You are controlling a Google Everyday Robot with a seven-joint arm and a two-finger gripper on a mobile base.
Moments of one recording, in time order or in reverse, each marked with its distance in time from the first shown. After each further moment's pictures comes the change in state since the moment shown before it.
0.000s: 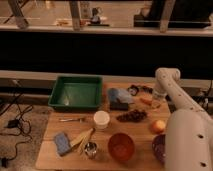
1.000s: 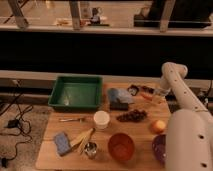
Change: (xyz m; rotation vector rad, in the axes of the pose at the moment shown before) arm -0.007 -0.005 -0.037 0.011 -0.115 -0.019
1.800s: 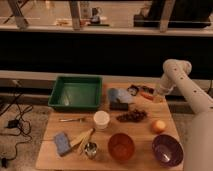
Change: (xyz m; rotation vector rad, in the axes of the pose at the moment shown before) arm -0.015 0.034 -0.050 0.043 0.021 -0.108
